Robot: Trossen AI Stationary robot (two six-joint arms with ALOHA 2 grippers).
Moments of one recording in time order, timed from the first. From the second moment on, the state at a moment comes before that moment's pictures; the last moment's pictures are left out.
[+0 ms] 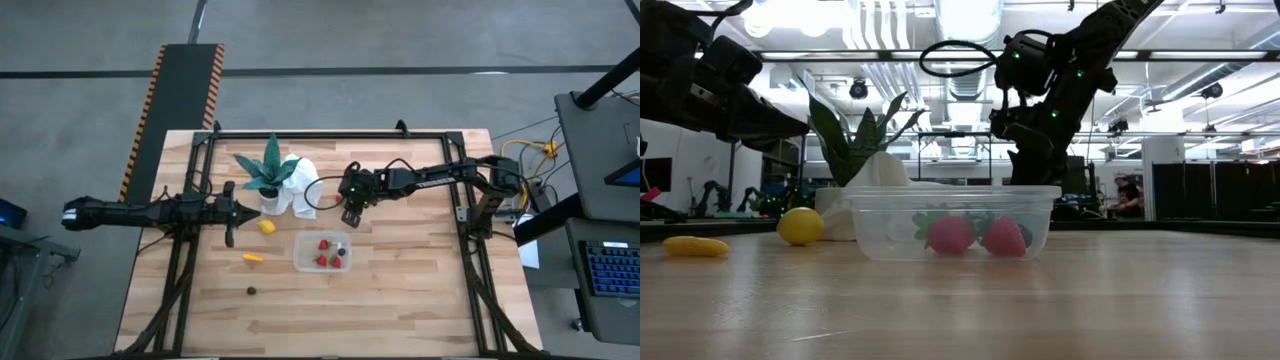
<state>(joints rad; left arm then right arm) 0.02 0.29 0.00 0.07 -0.09 -0.02 -0.18 1.75 1.04 -0.34 0.05 0.22</state>
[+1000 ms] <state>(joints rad) 0.02 0.29 0.00 0.07 -0.09 -0.02 -0.18 1.80 1.06 -0.31 0.05 0.22</state>
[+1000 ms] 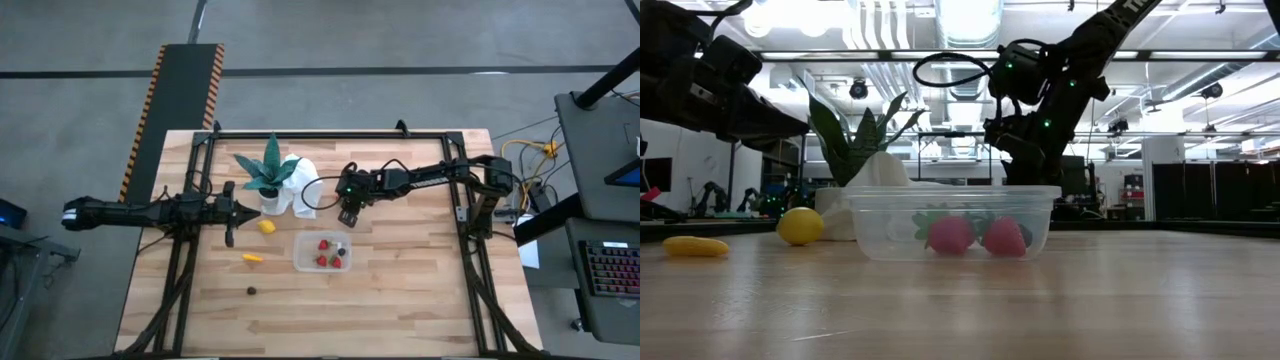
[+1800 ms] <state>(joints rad) 0.02 0.29 0.00 0.07 -0.09 -0.02 -0.18 1.82 1.06 -0.30 0.05 0.21</state>
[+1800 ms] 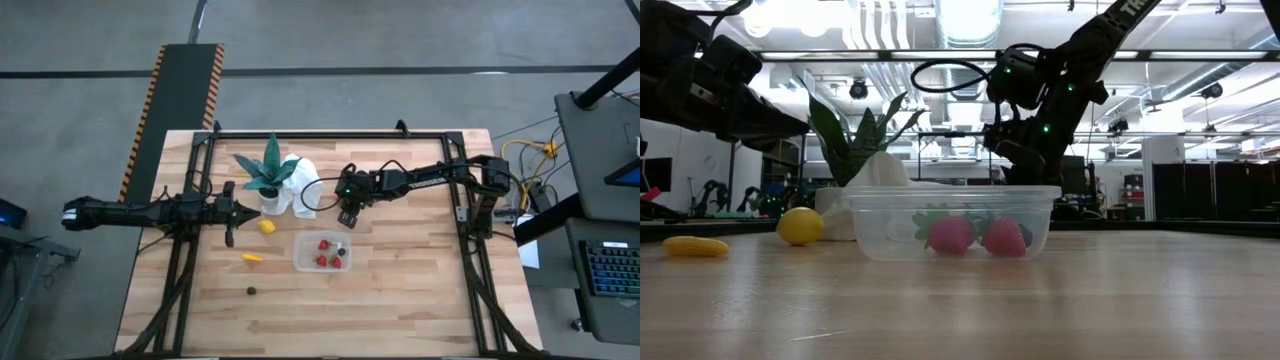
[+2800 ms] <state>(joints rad) 0.02 0.29 0.00 0.07 -0.09 -0.02 -0.18 1.82 1.07 -0.32 0.05 0.15</state>
